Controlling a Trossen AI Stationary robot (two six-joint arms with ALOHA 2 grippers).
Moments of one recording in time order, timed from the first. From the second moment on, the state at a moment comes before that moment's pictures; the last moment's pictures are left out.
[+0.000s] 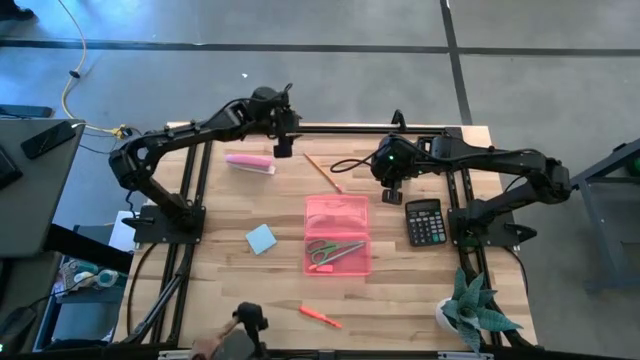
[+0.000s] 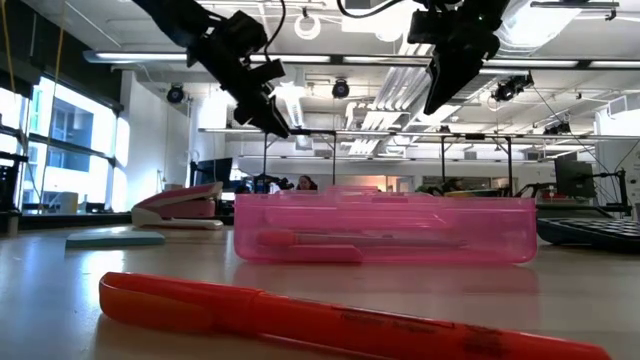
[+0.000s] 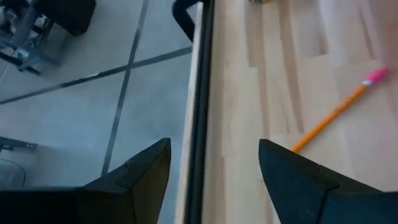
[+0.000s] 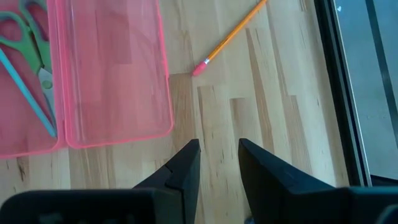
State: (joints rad) left arm 0.78 1.56 1.16 -0.26 0.09 0.74; right arm -0.25 1.32 1.18 -0.89 0.10 -0.21
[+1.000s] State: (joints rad) left arm 0.76 2.04 1.41 -0.47 0.20 0.87; right arm -0.25 1.32 1.18 -0.89 0.10 -0.15
